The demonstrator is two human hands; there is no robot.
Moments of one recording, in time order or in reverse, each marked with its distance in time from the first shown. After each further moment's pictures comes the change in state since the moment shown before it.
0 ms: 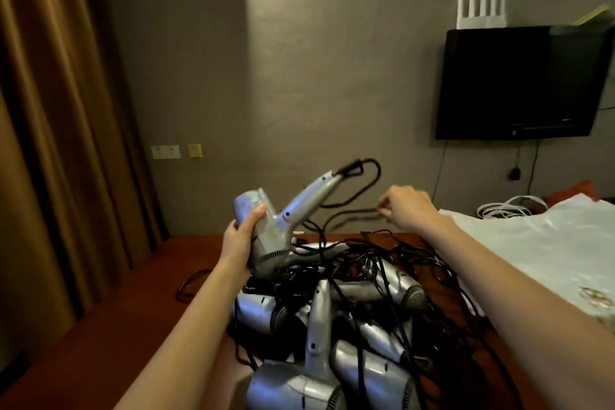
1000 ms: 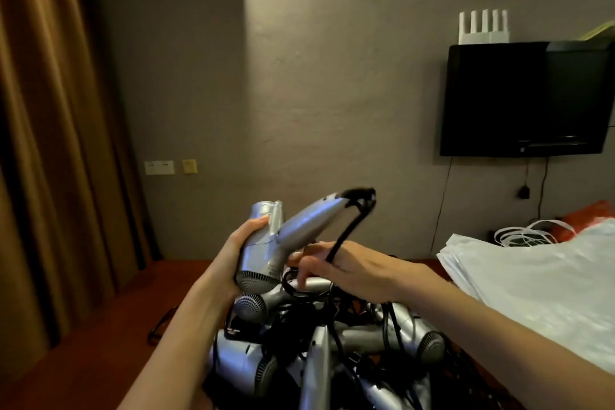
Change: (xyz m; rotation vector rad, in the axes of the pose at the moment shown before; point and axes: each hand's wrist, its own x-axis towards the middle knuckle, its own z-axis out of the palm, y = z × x) left_hand 0.024 0.015 0.022 -0.092 -0.420 -0.170; right_hand -0.029 -0.071 0.001 0.591 -0.210 -0.683
